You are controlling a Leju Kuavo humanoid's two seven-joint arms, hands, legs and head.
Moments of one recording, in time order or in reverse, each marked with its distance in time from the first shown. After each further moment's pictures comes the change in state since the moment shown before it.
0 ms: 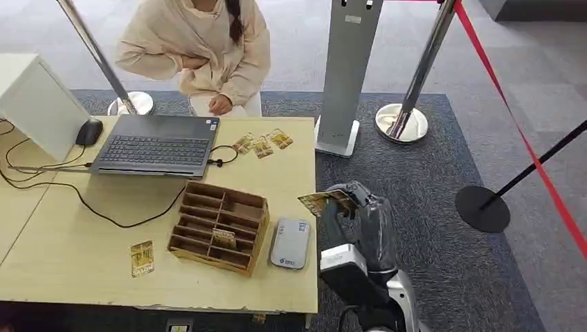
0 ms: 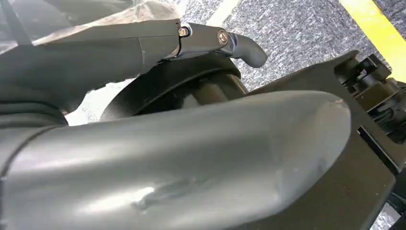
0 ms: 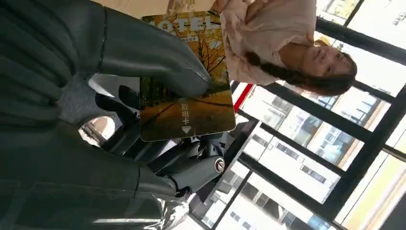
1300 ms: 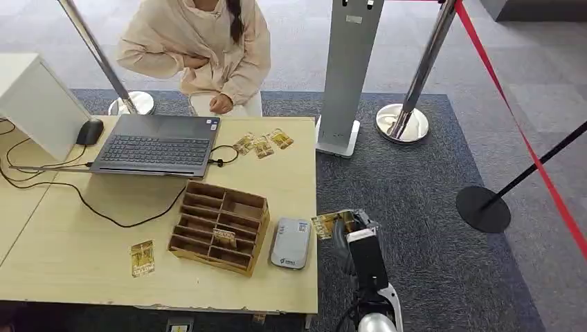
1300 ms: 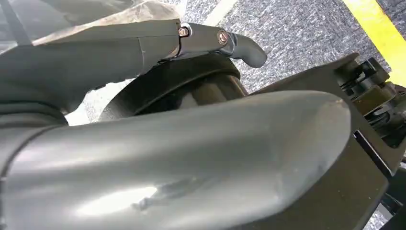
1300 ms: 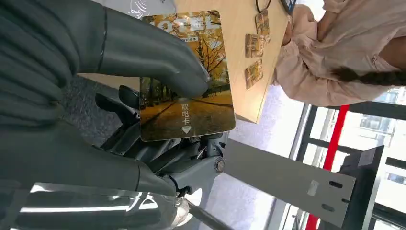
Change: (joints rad) left arm 0.001 0.000 0.023 0.000 0.011 0.000 -0.001; right arm 0.092 0.122 -0.158 0.349 -0.505 -0.005 -0.296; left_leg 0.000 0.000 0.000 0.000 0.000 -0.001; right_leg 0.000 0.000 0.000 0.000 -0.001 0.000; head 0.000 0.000
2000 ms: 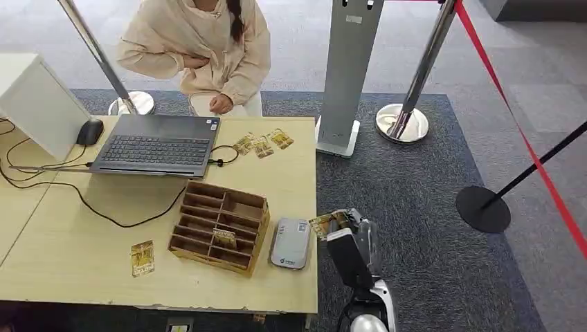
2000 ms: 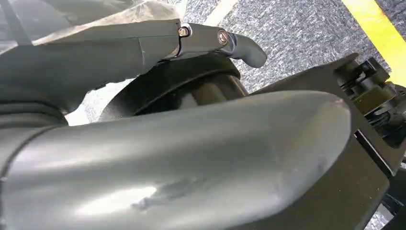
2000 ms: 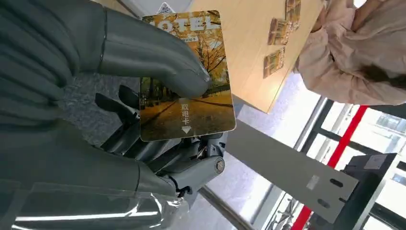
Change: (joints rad) left arm 0.001 0.000 0.000 0.000 -0.007 0.003 0.002; right arm -0.019 0.016 0.003 0.044 0.264 0.000 0.155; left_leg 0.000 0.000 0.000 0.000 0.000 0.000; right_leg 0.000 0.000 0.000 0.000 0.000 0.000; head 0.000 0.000
